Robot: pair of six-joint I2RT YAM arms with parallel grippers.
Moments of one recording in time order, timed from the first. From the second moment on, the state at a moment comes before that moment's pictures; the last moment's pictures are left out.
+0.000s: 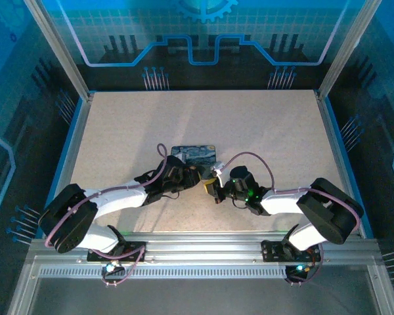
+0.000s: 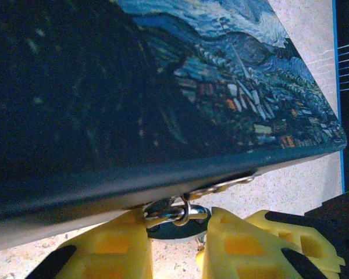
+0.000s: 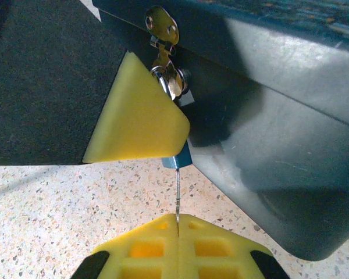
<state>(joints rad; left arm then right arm) -0.71 1.40 0.60 0.12 0.11 -0.98 0.76 1.48 0.41 0.56 -0.25 0.22</state>
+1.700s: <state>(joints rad) -0.70 1.39 0.60 0.13 0.10 -0.98 0.72 1.54 0.41 0.67 -0.27 0.20</state>
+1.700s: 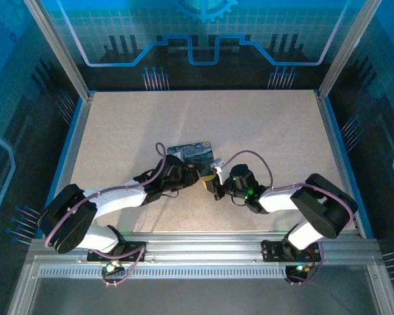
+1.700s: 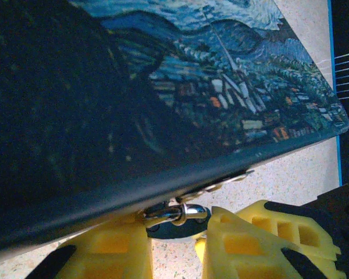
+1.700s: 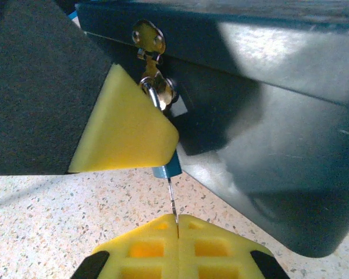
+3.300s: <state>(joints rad) -0.70 1.39 0.60 0.13 0.10 -0.98 0.70 1.62 0.42 0.76 -0.33 0.18</state>
